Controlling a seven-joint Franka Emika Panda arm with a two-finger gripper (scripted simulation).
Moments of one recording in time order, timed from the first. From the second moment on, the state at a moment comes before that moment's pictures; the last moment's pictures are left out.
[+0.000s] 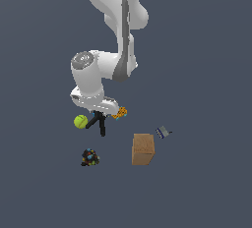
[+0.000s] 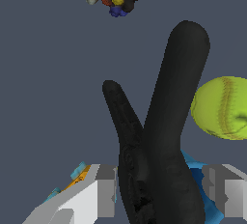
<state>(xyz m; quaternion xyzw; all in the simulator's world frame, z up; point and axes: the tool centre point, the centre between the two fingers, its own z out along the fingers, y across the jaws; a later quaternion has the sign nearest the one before) -0.036 -0.130 0.101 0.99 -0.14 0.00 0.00</state>
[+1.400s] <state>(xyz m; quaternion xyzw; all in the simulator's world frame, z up) -0.014 -0.121 0.169 0.99 -0.15 0.00 0.00</state>
